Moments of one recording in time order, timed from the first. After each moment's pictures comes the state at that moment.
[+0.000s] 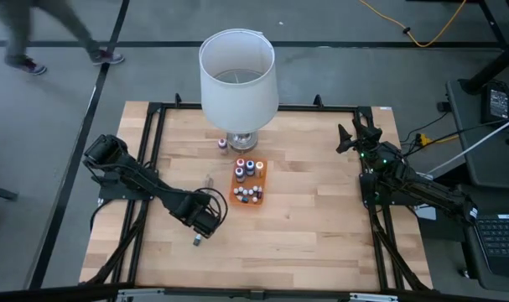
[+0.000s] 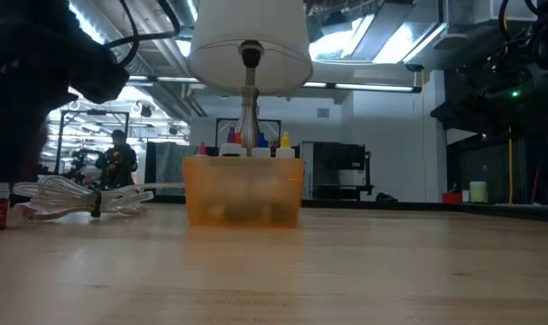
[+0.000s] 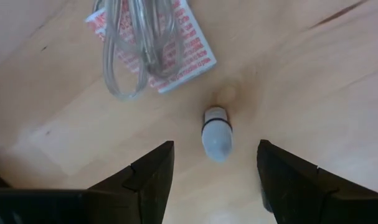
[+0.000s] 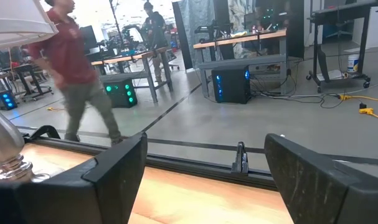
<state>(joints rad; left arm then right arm) -0.50 1.64 1.03 -0.96 0.01 -1.51 -0.50 0.08 0.01 0.08 0.60 0.20</state>
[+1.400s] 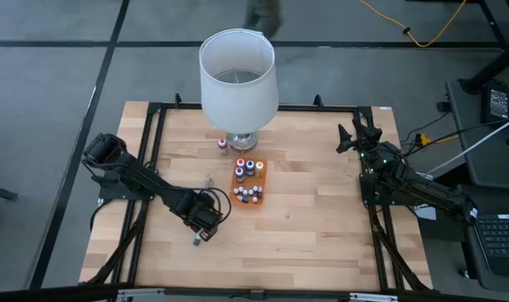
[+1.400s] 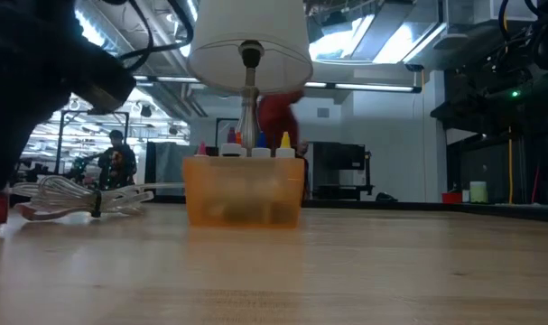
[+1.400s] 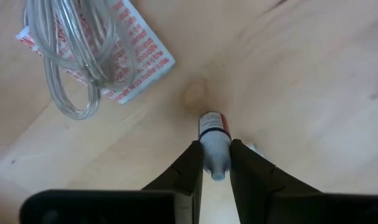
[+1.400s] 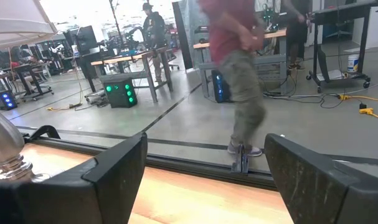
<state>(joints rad) -0.47 1.62 0.97 -0.83 0.07 -1.36 -0.50 0.08 0.01 0.08 0.60 0.20</state>
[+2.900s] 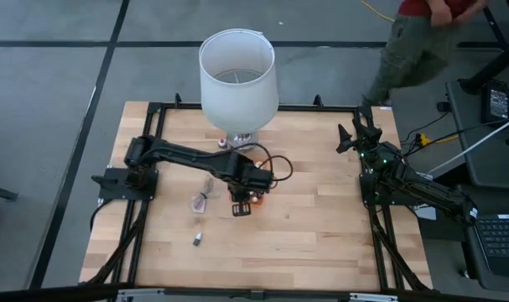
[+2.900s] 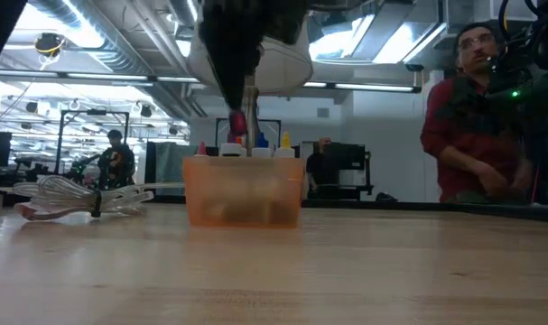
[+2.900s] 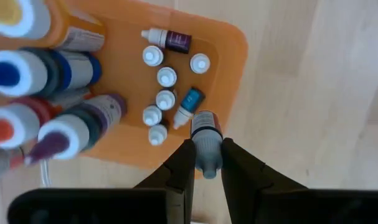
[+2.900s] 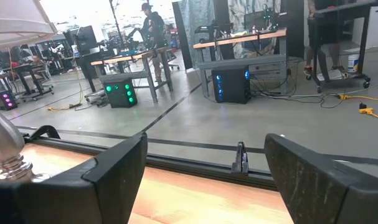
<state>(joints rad) -0.12 1.96 1.77 -1.23 -0.02 -0.28 -0.50 0.08 0.01 0.08 0.60 0.20</state>
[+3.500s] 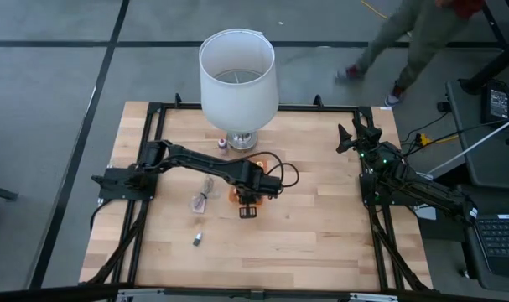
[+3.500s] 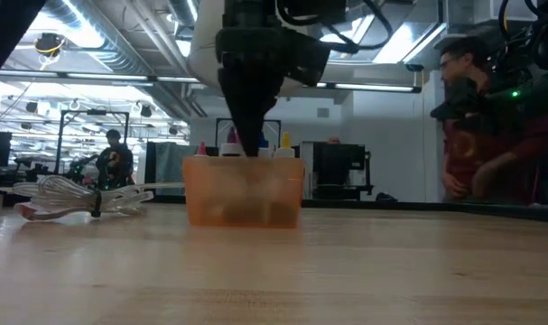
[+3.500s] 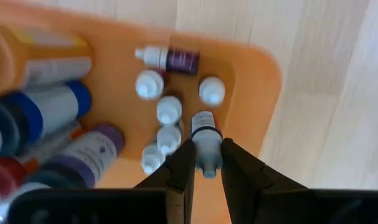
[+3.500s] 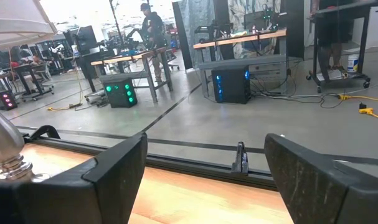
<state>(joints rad) -0.11 2.10 1.78 -1.16 -0.06 -0.22 -0.50 0.08 0.01 0.08 0.60 0.20</state>
